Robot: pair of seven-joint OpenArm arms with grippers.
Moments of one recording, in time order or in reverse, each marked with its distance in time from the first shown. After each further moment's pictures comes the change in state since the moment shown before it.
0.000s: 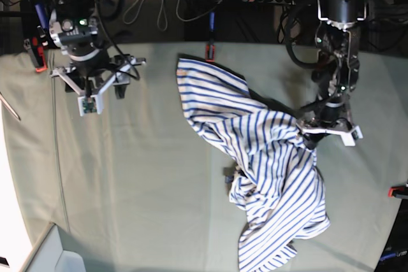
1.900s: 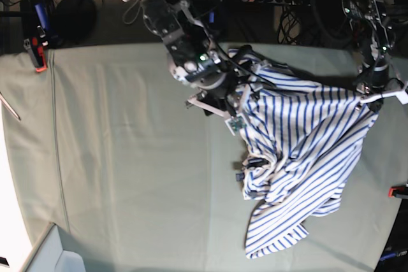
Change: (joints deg) left arm 12.5 0.5 -22.5 14.0 0.0 -0.2 1.3; right arm 20.5 -15.6 -25.6 -29.2 0.2 3.8 1.1
